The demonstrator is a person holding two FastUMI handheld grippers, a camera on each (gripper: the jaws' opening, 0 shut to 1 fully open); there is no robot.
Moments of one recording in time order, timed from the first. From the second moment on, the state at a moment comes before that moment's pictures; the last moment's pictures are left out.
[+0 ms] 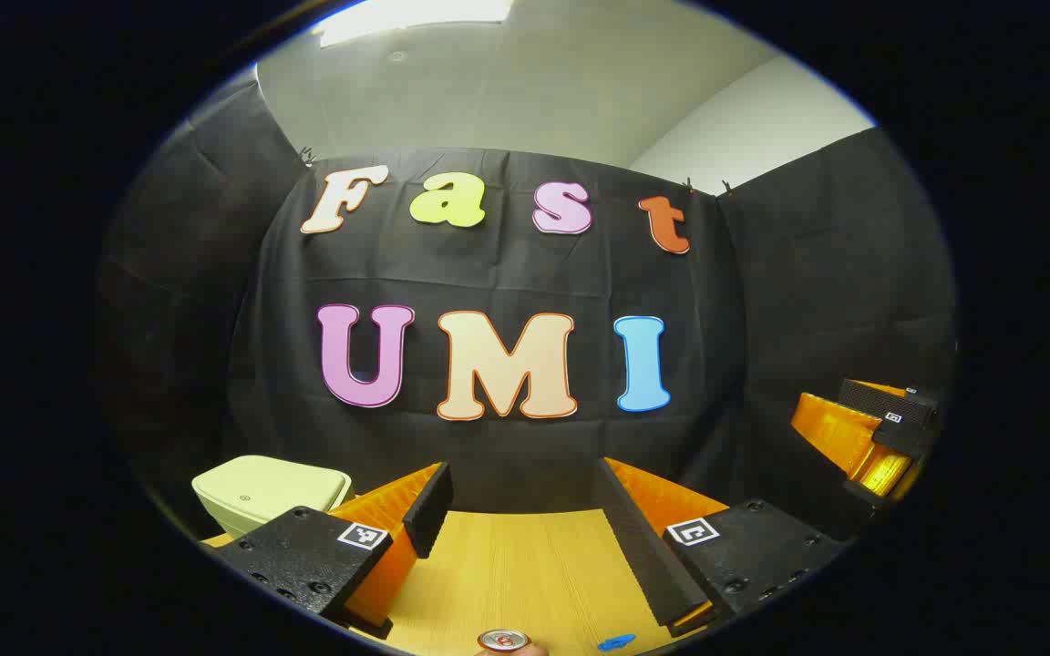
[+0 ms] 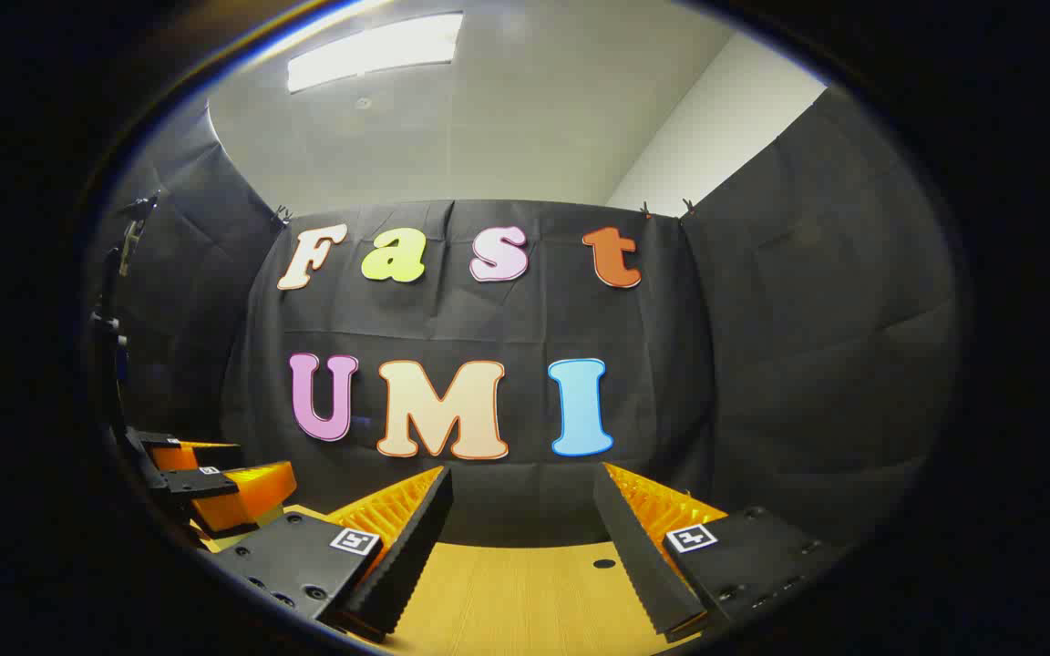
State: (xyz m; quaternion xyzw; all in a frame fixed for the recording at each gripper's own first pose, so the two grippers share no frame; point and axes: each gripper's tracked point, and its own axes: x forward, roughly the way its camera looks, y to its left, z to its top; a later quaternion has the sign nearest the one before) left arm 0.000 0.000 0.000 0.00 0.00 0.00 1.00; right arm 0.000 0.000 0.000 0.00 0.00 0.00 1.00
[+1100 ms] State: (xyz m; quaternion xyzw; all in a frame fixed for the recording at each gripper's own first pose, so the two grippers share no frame) left arm 0.013 0.014 -0.001 0.03 0.01 0.01 1.00; right arm 0.008 0.012 -0.044 0.01 0.04 0.02 1.00
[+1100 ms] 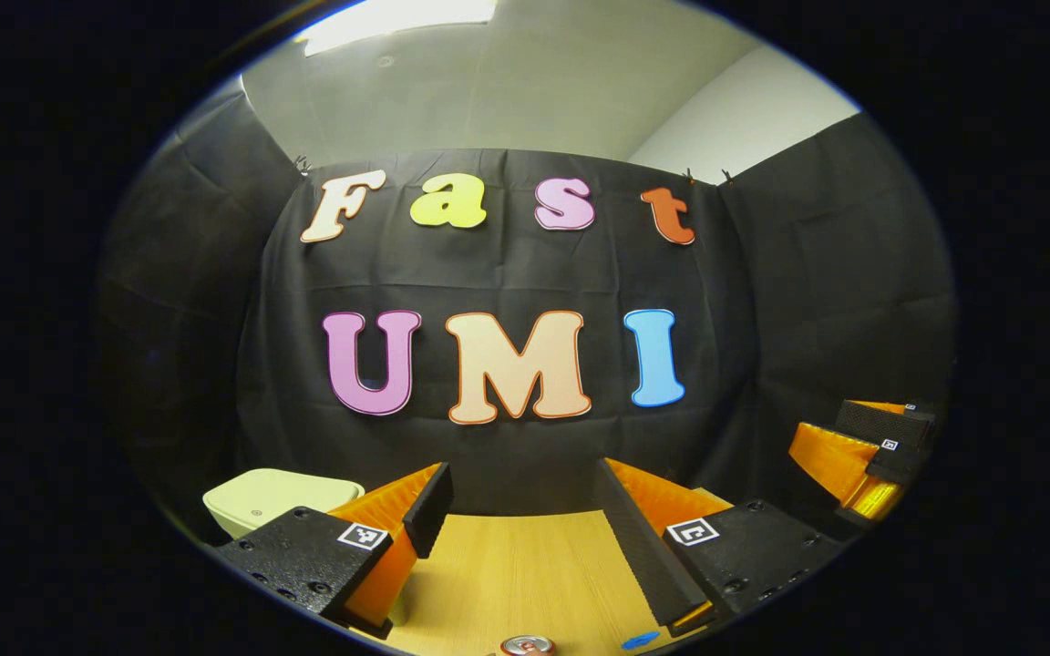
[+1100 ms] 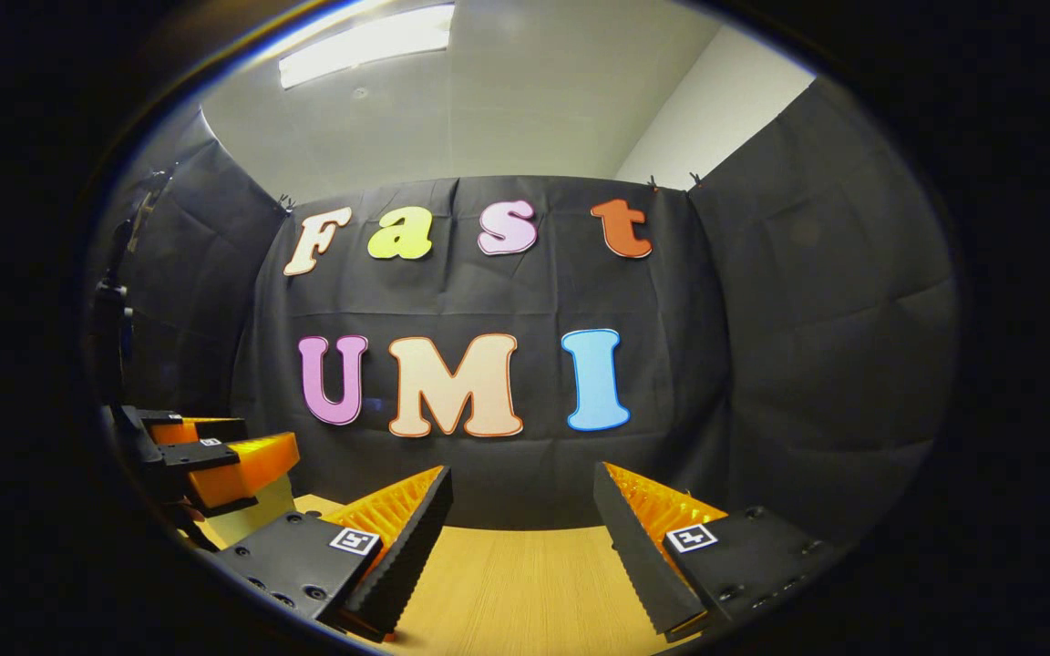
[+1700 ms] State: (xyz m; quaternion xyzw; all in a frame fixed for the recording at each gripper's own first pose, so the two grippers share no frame) left arm 0.014 0.027 -0.008 0.03 0.01 0.01 1.00; right arm 0.009 0.018 -0.043 0.00 0.04 0.02 1.00
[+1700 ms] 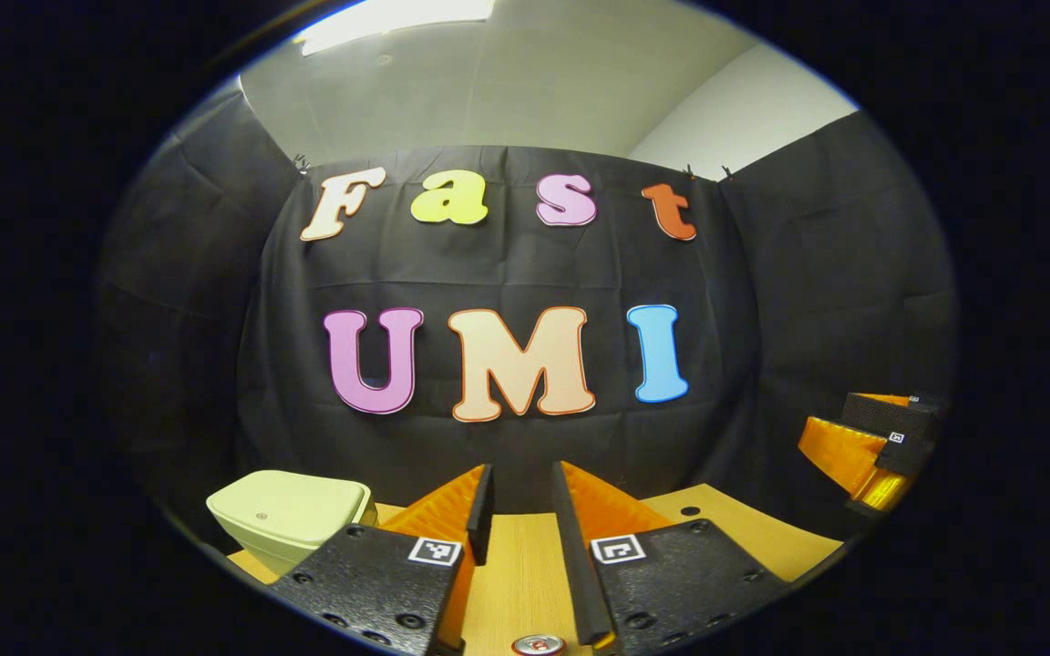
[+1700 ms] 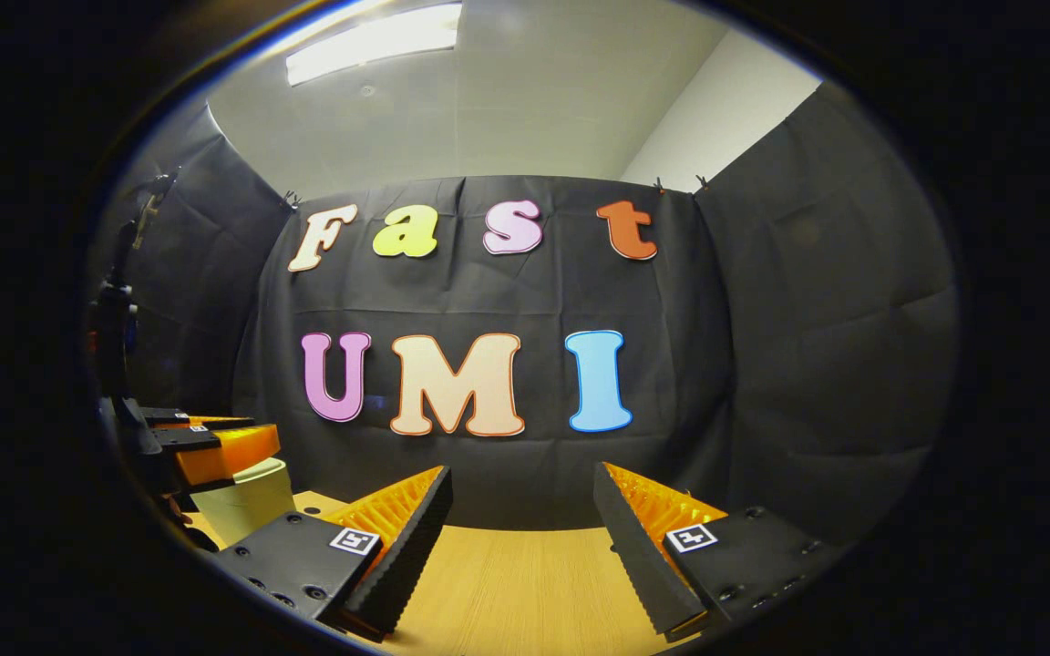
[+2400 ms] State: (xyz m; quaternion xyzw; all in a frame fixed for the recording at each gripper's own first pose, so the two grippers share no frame) left arm -0.004 0.122 -0.009 0.04 0.02 0.11 0.99; right arm 0.011 0.067 -0.047 0.01 0.04 0.06 1.00
